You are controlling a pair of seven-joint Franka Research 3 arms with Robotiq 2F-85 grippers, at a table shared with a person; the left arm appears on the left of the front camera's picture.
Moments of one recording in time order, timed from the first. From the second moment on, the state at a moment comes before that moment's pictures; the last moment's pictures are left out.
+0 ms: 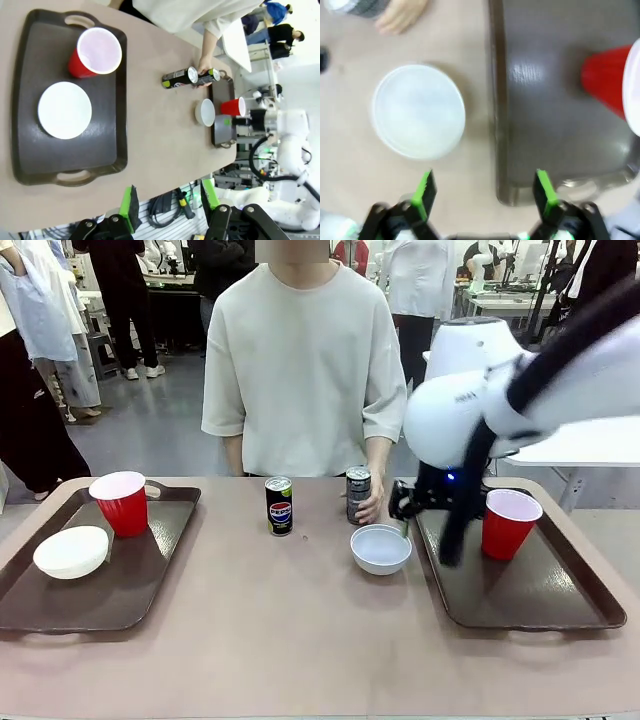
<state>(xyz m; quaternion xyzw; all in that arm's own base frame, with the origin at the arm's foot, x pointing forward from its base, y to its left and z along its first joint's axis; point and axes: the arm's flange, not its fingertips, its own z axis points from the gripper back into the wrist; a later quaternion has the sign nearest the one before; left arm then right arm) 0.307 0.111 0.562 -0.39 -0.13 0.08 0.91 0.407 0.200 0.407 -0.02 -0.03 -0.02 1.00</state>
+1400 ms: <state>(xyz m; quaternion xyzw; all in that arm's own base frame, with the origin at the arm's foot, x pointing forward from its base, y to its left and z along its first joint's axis) 0.306 0.112 0.562 -0.39 -0.13 0.08 0.91 0.332 0.165 0.426 -0.01 -0.04 -0.01 1.00</state>
